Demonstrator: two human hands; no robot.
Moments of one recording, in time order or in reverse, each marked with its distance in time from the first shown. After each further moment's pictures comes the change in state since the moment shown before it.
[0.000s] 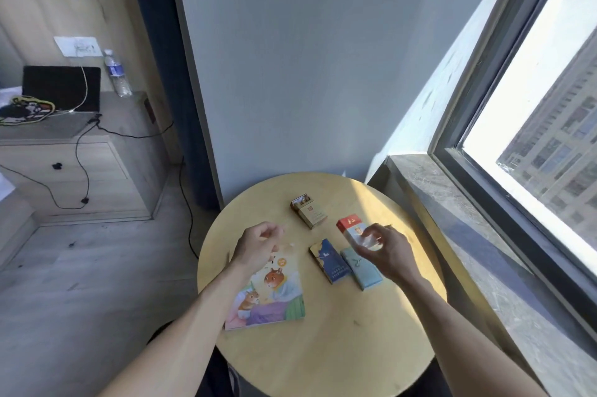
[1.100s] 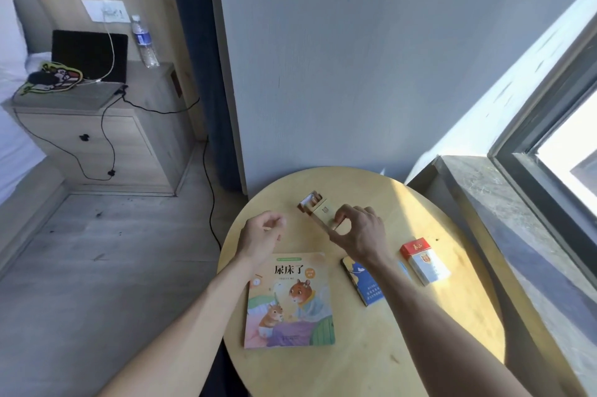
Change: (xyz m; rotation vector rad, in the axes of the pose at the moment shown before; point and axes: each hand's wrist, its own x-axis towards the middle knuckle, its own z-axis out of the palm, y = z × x) left_hand 0.062 -0.031 -0.041 0.024 0.153 -0.031; right_hand 0.084 -0.089 0.090 -0.093 -0.053 -0.214
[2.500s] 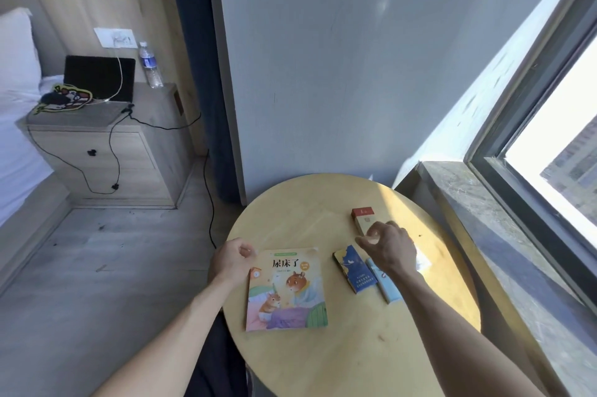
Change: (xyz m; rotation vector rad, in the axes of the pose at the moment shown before) left_hand -0.044 -0.034 -0.040 0.474 0.119 -0.067; right_hand -0.054 0.038 -0.044 -0.096 0.015 0.296
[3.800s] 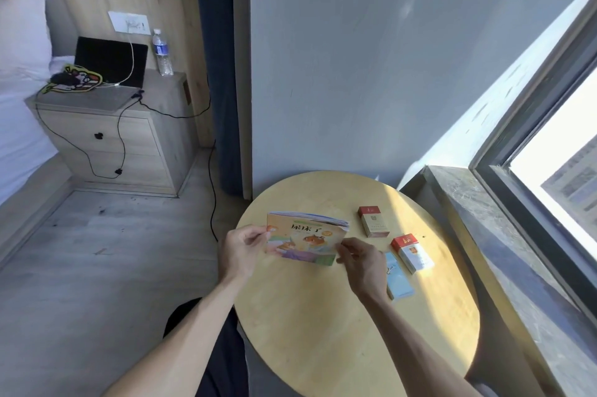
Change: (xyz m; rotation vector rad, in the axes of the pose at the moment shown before) left_hand -0.031 0.007 -0.010 -0.505 0.118 0.159; right_hand -0.075 -0.052 0.032 0.543 0.051 -0.071
